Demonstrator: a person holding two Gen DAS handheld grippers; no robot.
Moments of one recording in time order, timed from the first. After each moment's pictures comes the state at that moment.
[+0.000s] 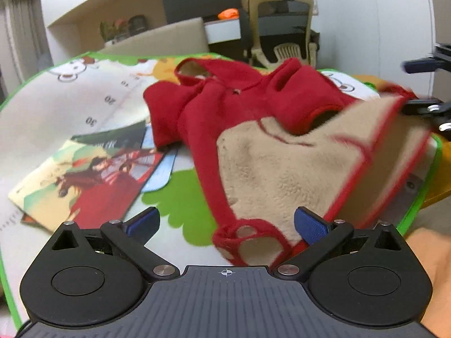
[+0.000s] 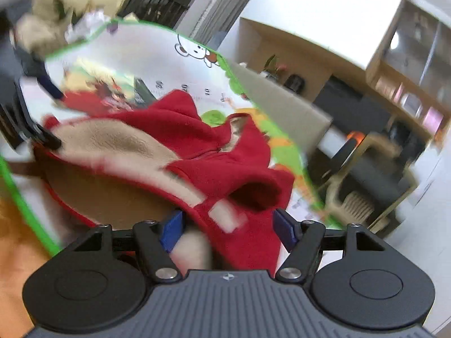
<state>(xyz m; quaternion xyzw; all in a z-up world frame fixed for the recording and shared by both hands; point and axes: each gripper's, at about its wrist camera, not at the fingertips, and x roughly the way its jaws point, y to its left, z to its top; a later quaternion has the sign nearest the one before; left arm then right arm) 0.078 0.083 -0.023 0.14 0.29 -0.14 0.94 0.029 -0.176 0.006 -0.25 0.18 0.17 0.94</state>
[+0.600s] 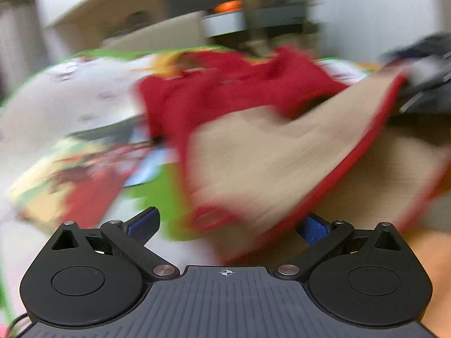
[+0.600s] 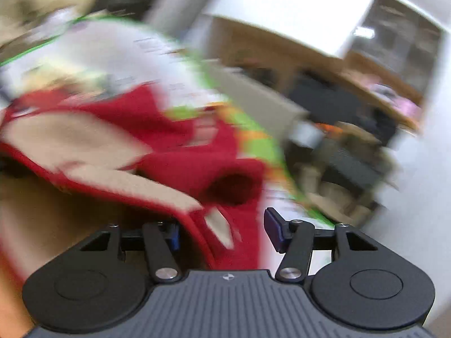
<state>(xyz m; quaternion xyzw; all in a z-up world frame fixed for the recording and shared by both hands) 0.072 0.061 -0.030 0.17 0.28 -0.08 0.94 0.063 -0.186 -0.006 -0.25 0.12 0.01 0.96</state>
